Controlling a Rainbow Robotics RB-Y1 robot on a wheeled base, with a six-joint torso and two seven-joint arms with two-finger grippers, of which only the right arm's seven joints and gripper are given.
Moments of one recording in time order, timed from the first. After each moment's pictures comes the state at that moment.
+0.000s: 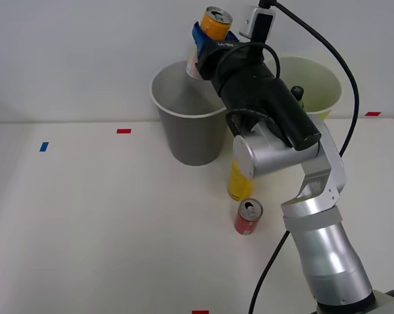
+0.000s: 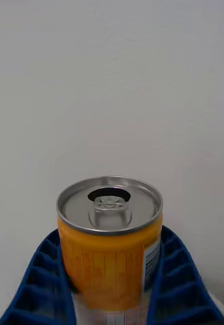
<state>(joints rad) -0.50 0.02 0.17 -1.72 -0.05 0.31 1.25</state>
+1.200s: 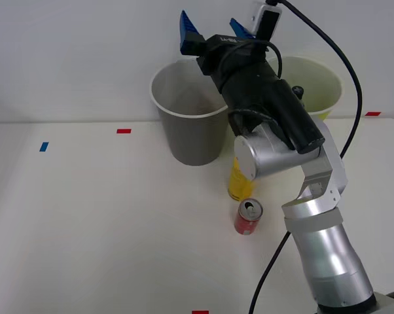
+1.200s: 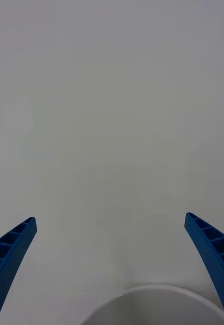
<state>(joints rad) -0.49 0.02 0.17 -1.73 -0.08 0.24 1.24</state>
